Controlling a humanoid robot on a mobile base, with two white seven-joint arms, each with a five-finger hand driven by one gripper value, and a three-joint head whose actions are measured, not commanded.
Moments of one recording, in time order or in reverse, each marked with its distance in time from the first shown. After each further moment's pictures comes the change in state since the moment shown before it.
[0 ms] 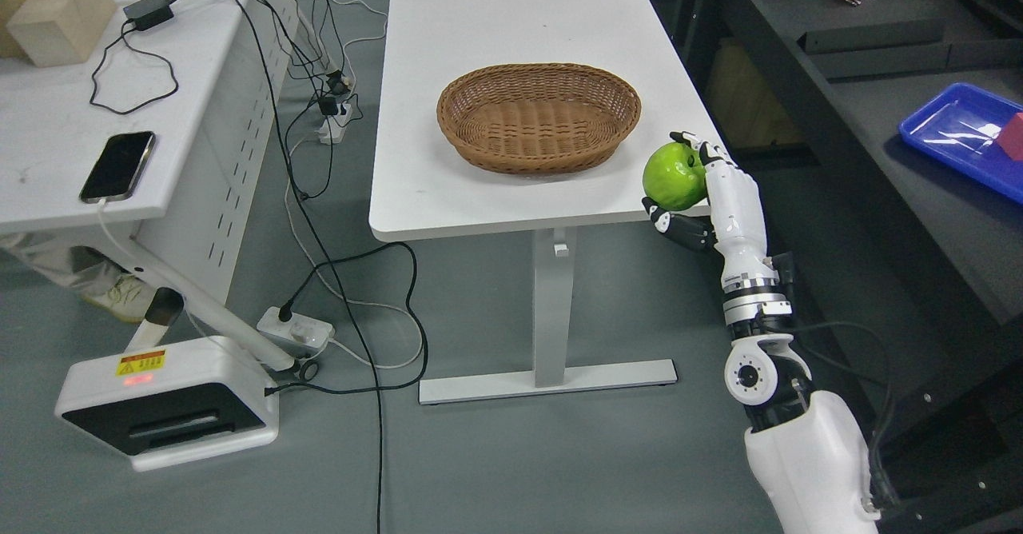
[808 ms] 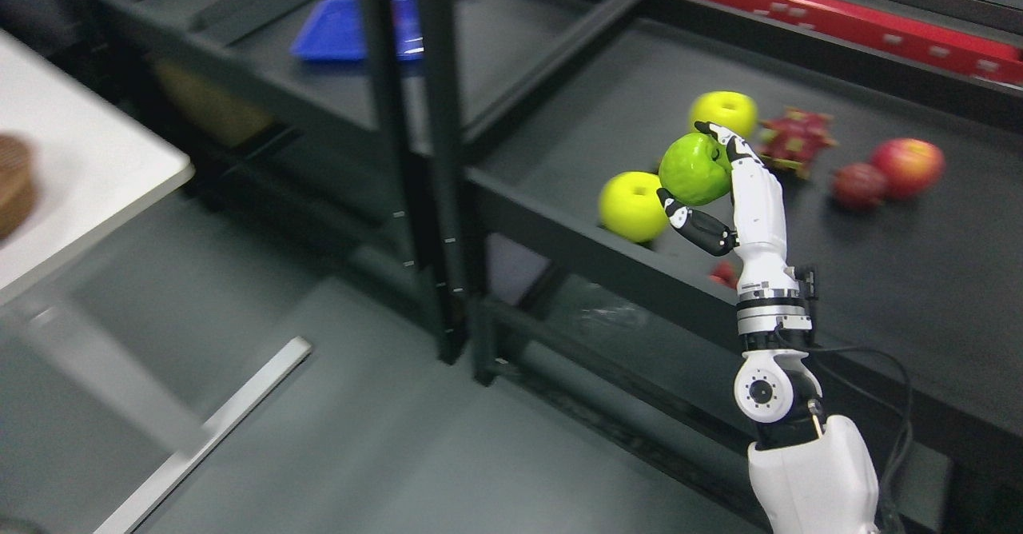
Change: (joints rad) left arm -0.001 0.000 0.000 0.000 0.000 0.006 0.000; right arm 0.053 0.057 -0.074 -0.150 -0.024 0.002 0.038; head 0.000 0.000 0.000
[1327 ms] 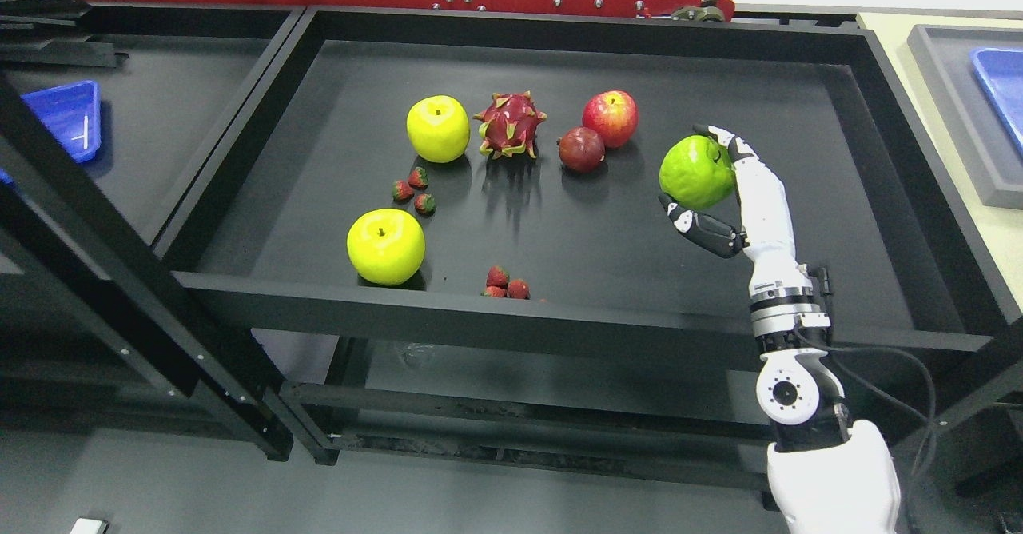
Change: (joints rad) left arm 0.001 0.000 0.000 0.000 0.000 0.001 0.000; right arm 0.021 -0.025 -0.032 -0.048 -0.037 -0.004 0.115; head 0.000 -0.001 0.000
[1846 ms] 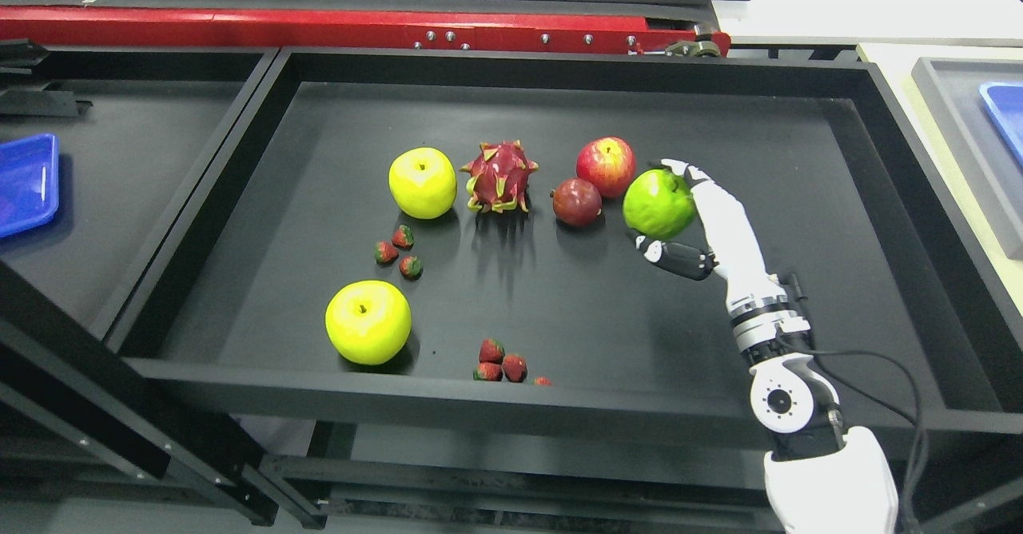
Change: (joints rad) left arm 0.000 0.000 0.000 0.000 0.000 0.000 0.000; right arm 0.007 -0.010 0.076 -0.004 -0.003 0.007 0.201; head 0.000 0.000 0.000
